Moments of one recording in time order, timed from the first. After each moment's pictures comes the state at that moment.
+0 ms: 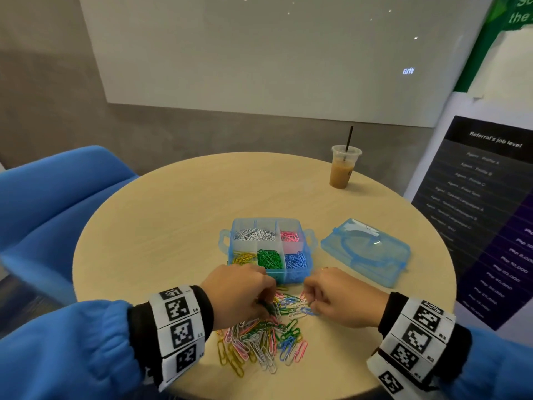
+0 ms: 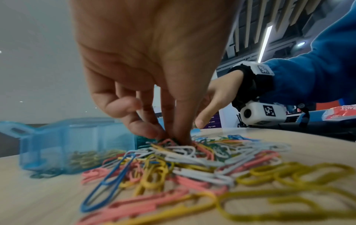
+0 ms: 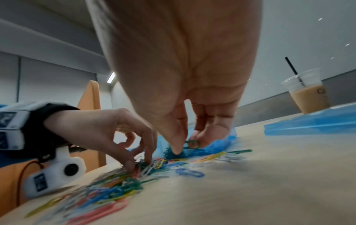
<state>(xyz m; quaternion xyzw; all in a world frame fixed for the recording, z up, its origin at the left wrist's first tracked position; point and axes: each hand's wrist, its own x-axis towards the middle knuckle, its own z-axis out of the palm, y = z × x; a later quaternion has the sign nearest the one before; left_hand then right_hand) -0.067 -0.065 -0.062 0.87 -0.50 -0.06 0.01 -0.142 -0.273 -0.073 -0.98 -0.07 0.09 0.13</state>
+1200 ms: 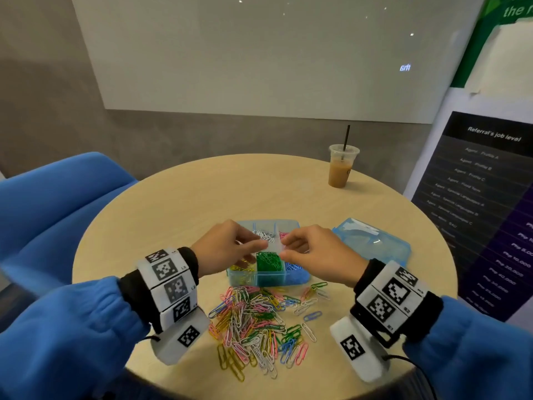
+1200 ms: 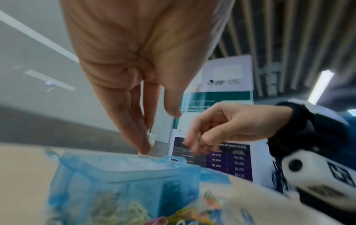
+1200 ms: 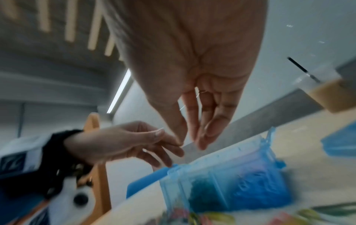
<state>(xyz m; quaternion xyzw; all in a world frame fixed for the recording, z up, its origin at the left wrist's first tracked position) -0.012 -0.066 -0.042 0.85 -0.33 -0.14 0.39 -0.107 -0.252 -0.038 -0.94 0.02 -0.05 0.34</state>
